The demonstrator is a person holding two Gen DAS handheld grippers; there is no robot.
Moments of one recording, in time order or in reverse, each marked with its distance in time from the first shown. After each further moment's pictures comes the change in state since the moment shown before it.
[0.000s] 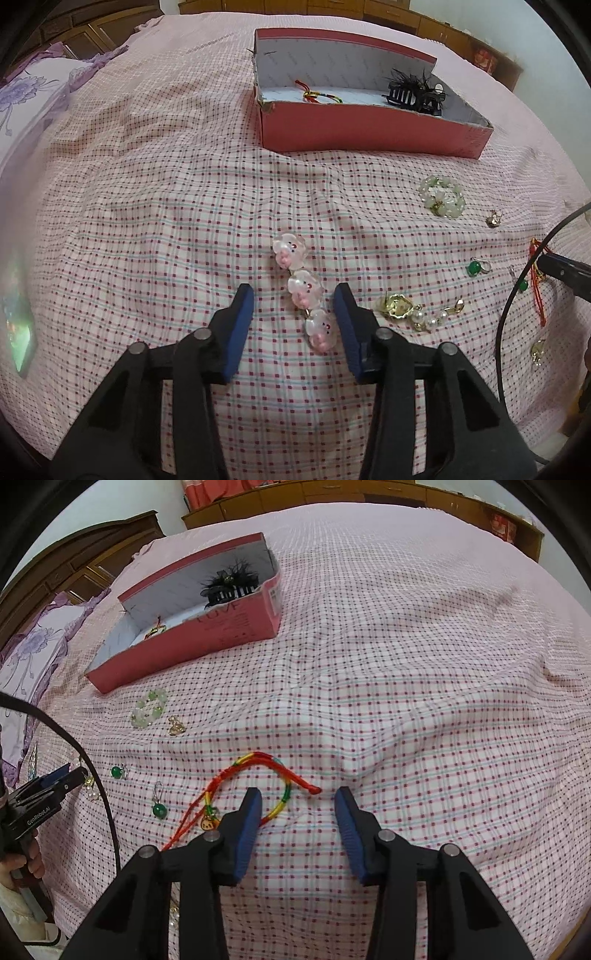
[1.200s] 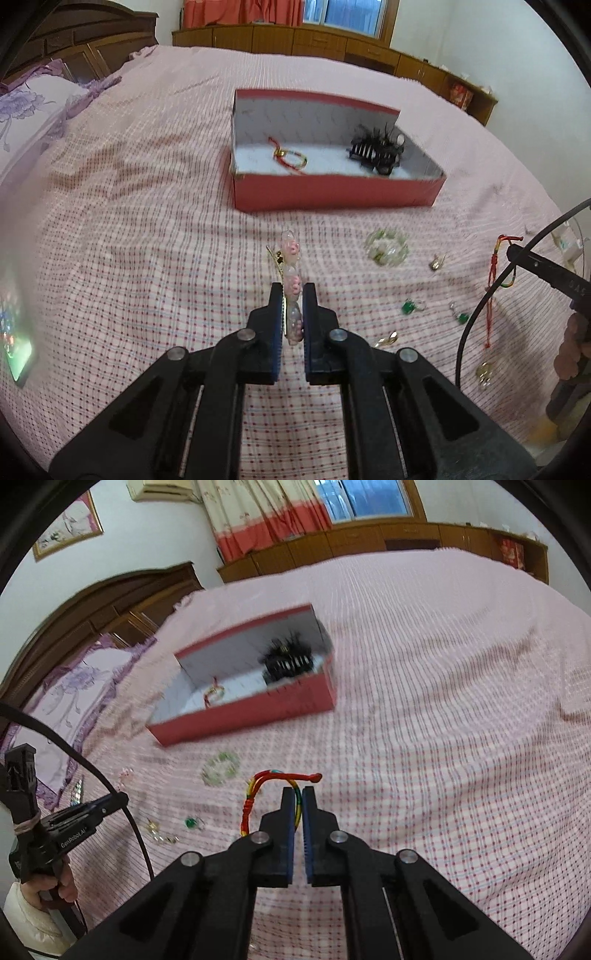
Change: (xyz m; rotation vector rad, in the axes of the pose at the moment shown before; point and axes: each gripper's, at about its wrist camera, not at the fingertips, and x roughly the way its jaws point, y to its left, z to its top) left arm -0.052 -0.010 0.010 -0.016 -0.171 -0.100; right arm -0.053 0.012 0.006 0.001 -0.245 0.168
